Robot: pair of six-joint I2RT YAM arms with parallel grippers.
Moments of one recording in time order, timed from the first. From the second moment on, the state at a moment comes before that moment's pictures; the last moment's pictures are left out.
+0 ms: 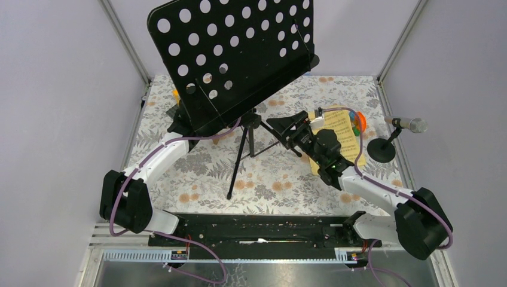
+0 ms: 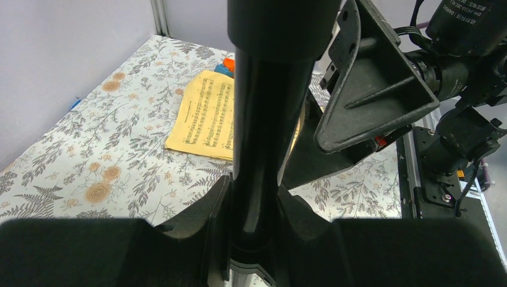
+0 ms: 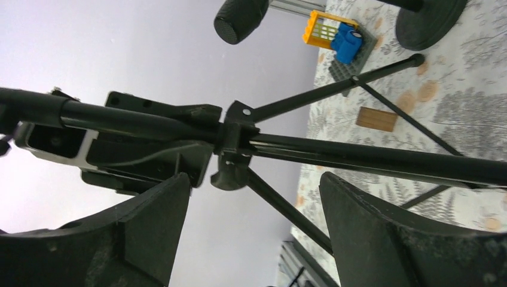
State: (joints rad) left arm -0.37 1.41 1.05 0.33 0.94 -0.05; right arm 0.63 1.18 0.59 0.60 -0.07 1.29
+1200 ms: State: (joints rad) left arm -0.37 1.40 1.05 0.31 0.93 -0.05; right arm 0.75 1.37 0.67 0.73 0.02 1.57
